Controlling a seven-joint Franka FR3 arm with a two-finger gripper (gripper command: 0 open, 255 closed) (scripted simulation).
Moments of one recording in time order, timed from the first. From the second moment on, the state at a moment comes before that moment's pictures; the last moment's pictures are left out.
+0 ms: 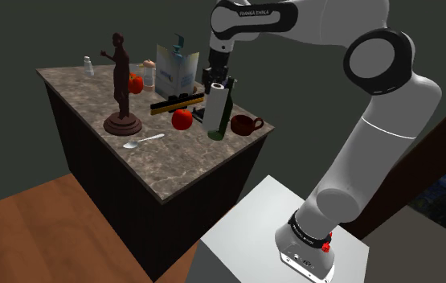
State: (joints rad) arm -0.01 0.09 -0.09 -1.76 -0.01 1.83 -0.18
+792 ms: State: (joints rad) arm -0.01 0.09 -0.09 -1.60 -0.01 1.67 -0.19
